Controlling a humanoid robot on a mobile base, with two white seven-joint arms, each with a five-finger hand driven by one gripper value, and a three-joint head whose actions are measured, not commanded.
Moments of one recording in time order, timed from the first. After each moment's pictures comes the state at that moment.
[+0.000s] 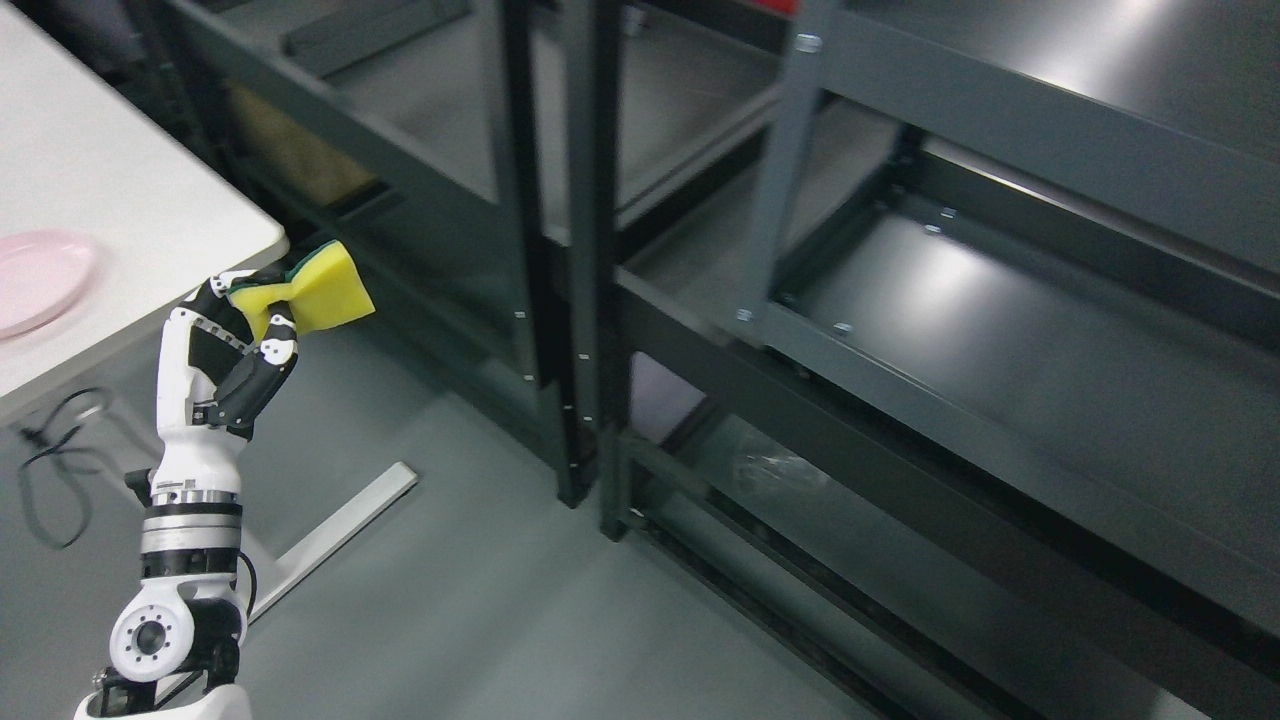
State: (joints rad) left arm -0.20 0.09 0.15 -1.68 0.21 -0.21 -0.08; right arm -0.07 0.00 -0.21 0.00 -0.11 0.08 -0.04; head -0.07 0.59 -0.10
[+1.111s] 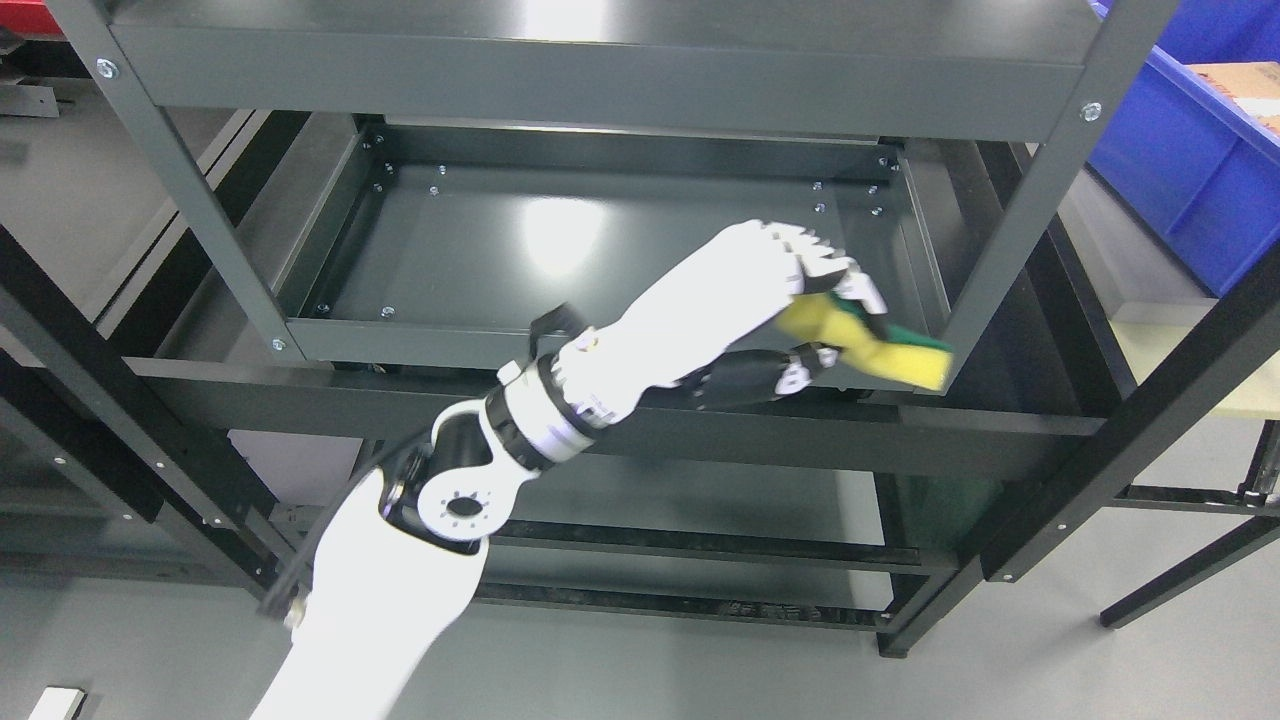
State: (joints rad) left arm -0.72 0.03 -0.49 -1.67 -0.44 -0.54 -0.30; right arm -0.07 0.00 -0.21 0.00 -0.11 0.08 -0.04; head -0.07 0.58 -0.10
